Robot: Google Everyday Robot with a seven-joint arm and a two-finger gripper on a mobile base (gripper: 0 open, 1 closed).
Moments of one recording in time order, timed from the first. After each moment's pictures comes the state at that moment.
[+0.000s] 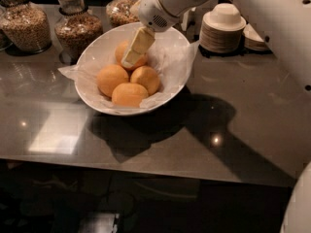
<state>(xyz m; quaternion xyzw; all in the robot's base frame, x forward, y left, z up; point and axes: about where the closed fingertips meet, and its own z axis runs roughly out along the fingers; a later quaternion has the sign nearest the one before) 0.653 0.068 0.954 -0.66 0.64 0.14 0.37</state>
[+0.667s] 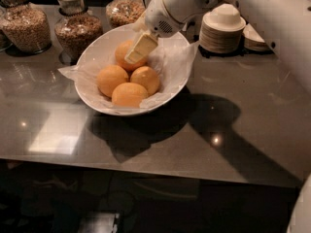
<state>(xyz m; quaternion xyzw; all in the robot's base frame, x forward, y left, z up) 0.656 0.053 0.940 -0.64 0.66 0.14 0.37</state>
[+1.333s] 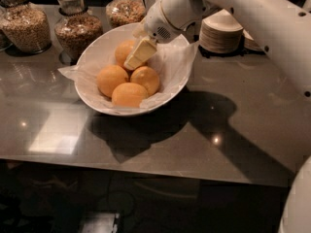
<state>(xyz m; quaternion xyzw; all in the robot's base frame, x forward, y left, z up) 0.658 0.056 0.923 -0.64 0.66 0.16 0.36</state>
